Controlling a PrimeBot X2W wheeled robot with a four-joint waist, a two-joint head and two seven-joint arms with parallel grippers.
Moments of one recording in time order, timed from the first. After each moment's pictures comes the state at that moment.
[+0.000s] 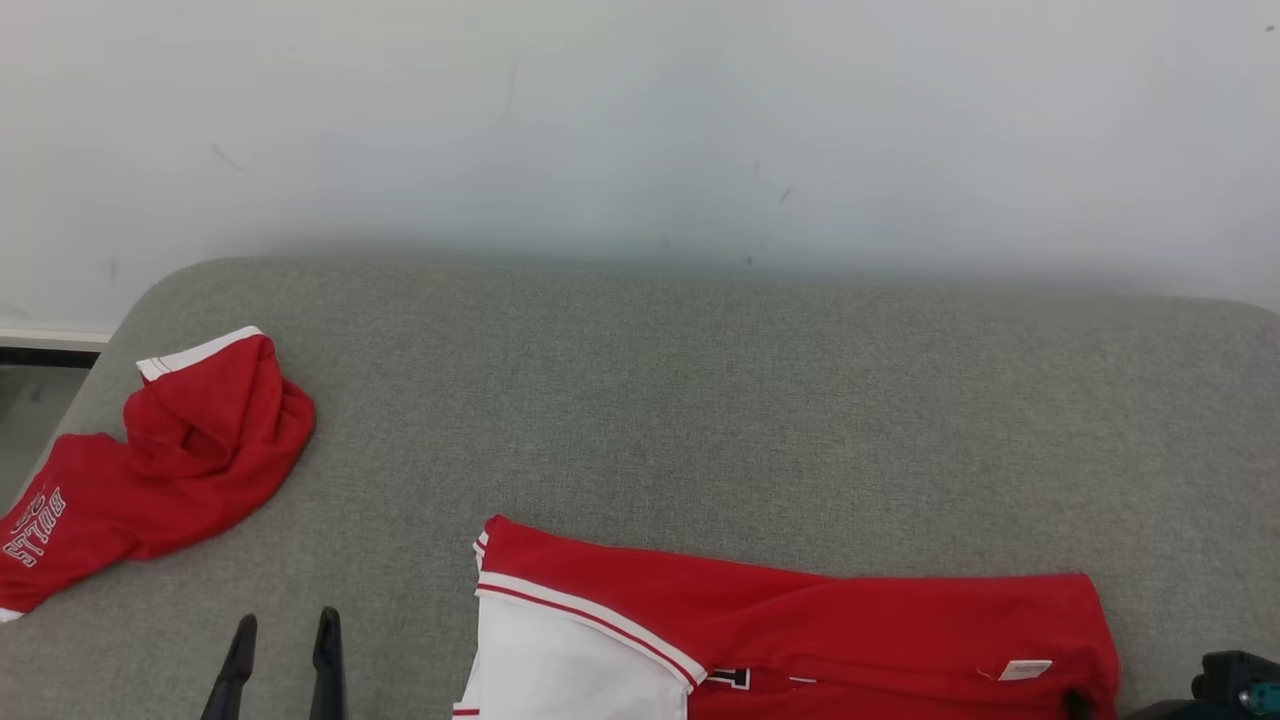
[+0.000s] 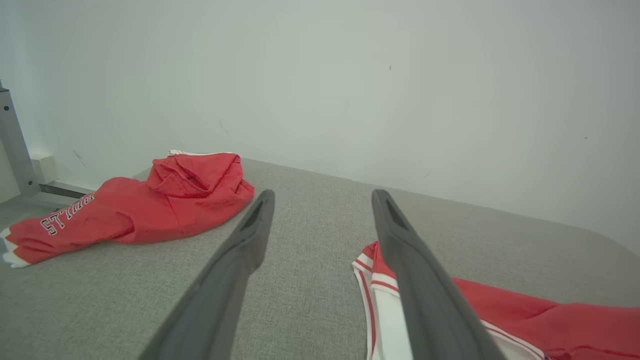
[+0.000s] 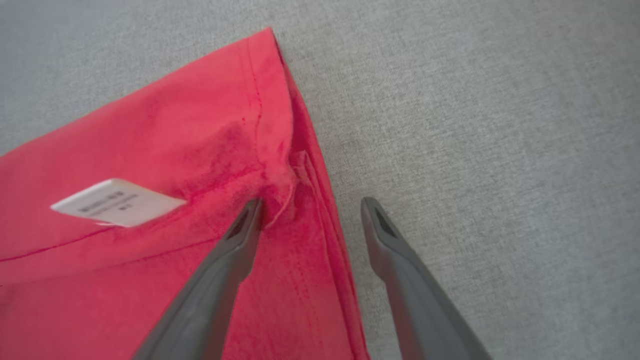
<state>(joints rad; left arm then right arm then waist) 0.16 0.15 -0.02 -0.02 -0.36 -0.11 -0.26 0.01 -0.05 -0.39 0.32 0.21 0.13 0.43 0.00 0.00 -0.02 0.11</state>
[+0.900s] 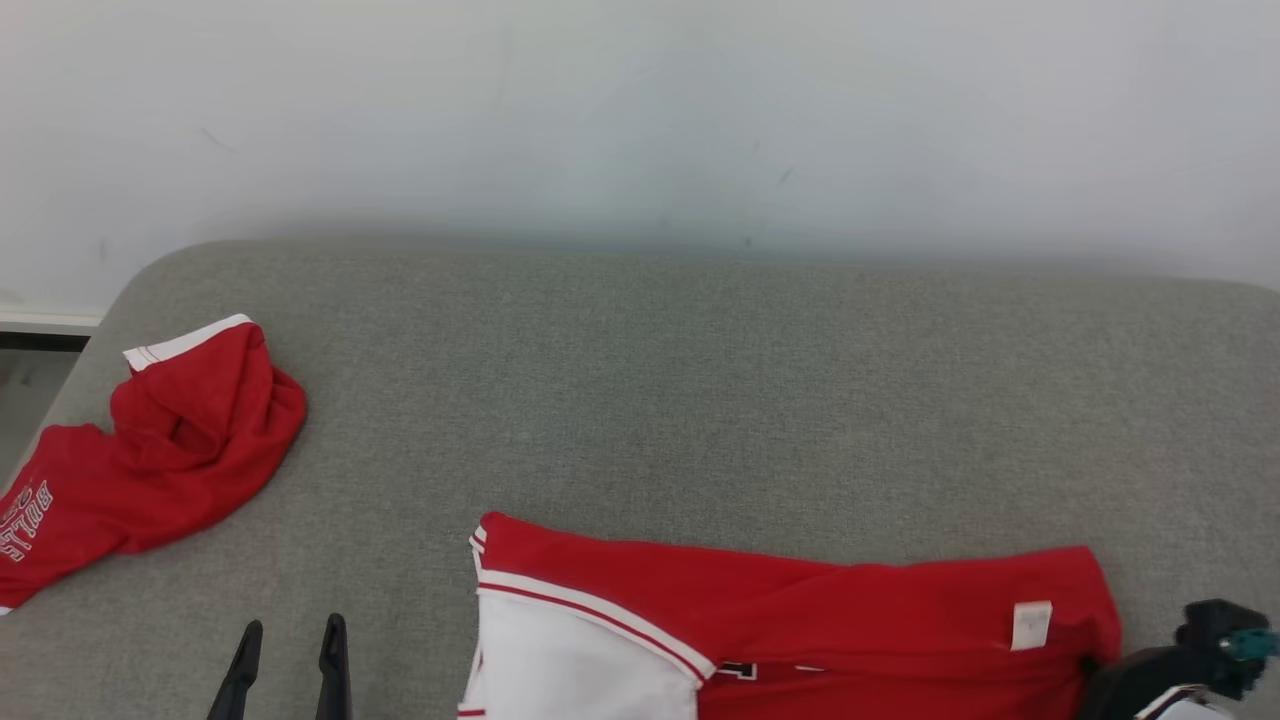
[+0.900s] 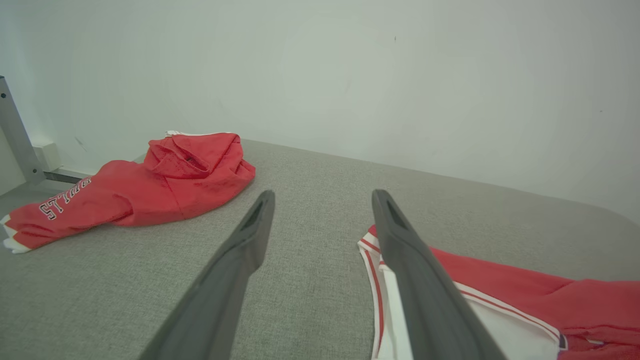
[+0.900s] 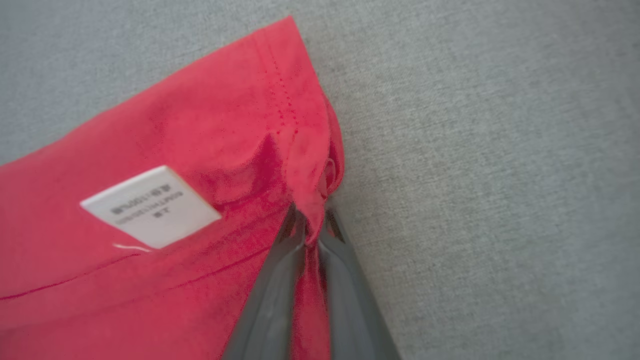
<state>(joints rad) 0.16 0.16 -0.04 -0.01 -0.35 -0.09 -0.23 -0.13 -0.05 -0.42 0.46 0.13 0.13 0.43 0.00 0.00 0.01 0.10</state>
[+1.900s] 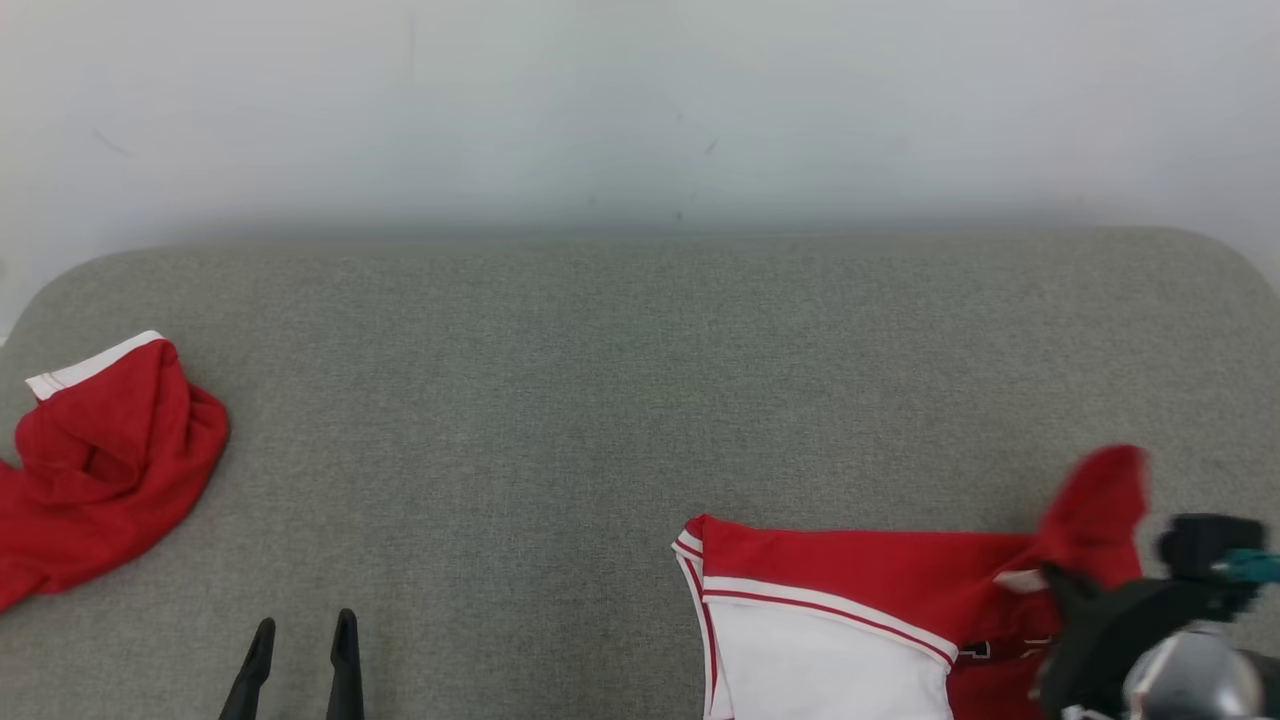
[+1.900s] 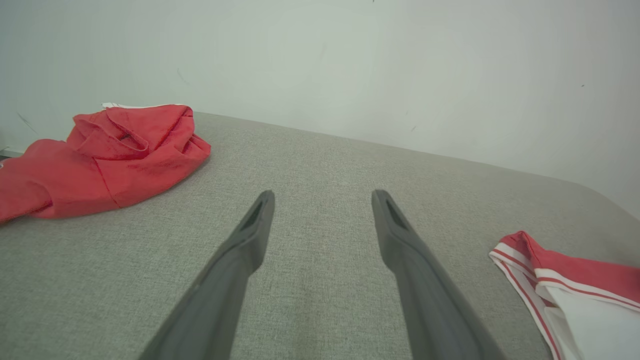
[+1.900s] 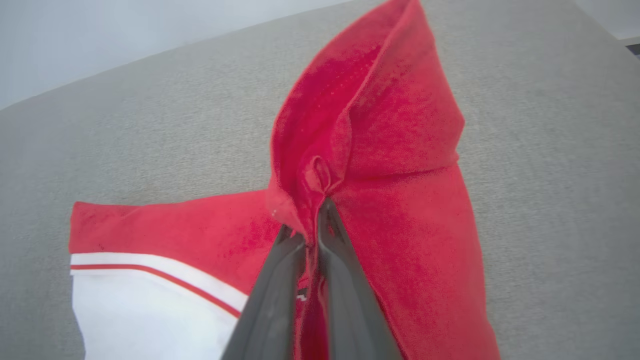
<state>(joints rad) 0.14 0.16 -0.06 0.00 -0.37 -0.05 -0.19 -0.06 -0.05 -0.35 -0.02 0.19 0.13 0.60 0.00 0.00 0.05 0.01</state>
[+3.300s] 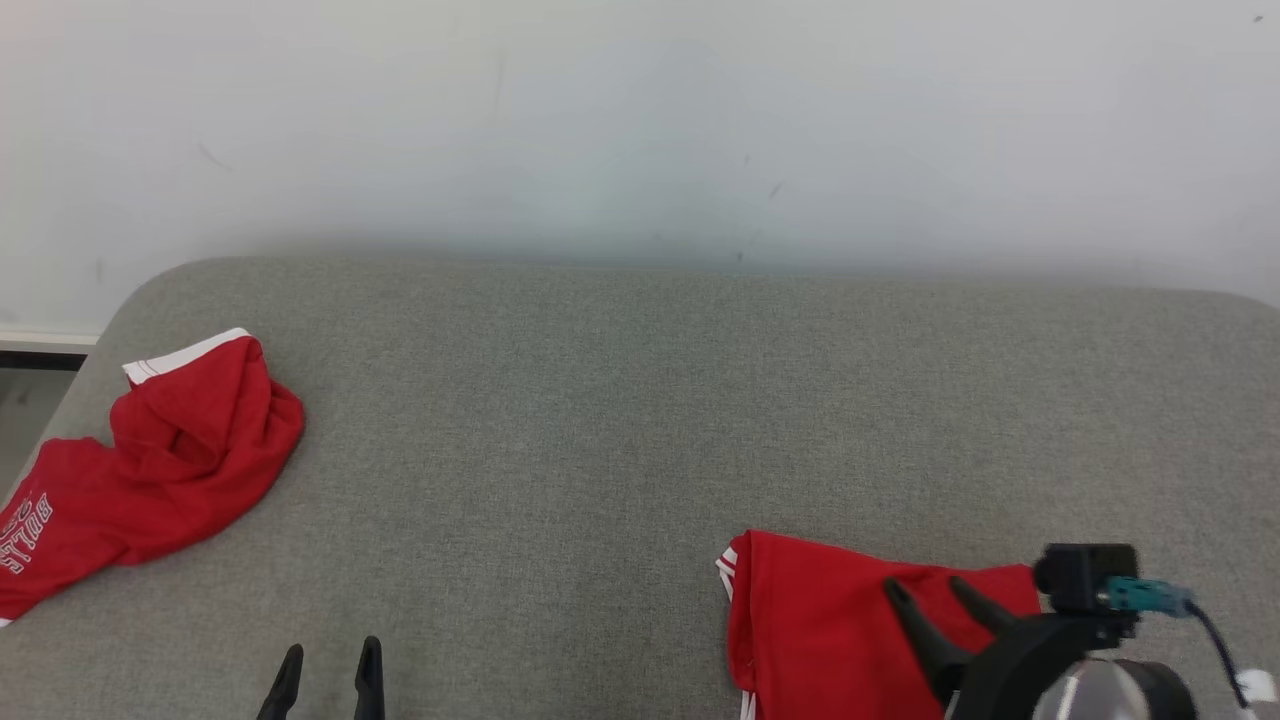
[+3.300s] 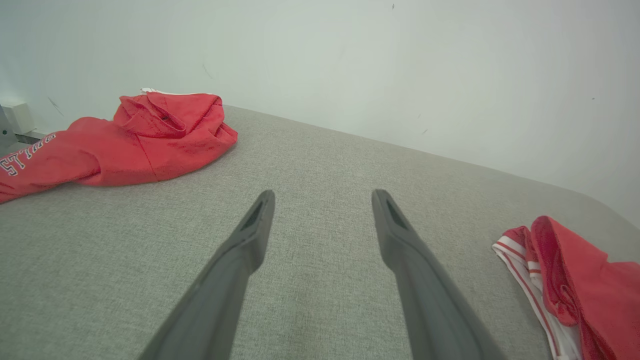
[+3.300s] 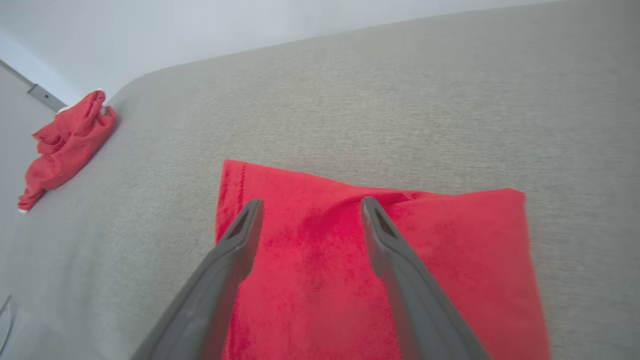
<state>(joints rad) 0.15 0.16 -0.10 0.06 -0.41 -0.06 -0.21 0.01 -0.05 0.03 -0.06 0.35 0.13 0.56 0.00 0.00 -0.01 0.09</state>
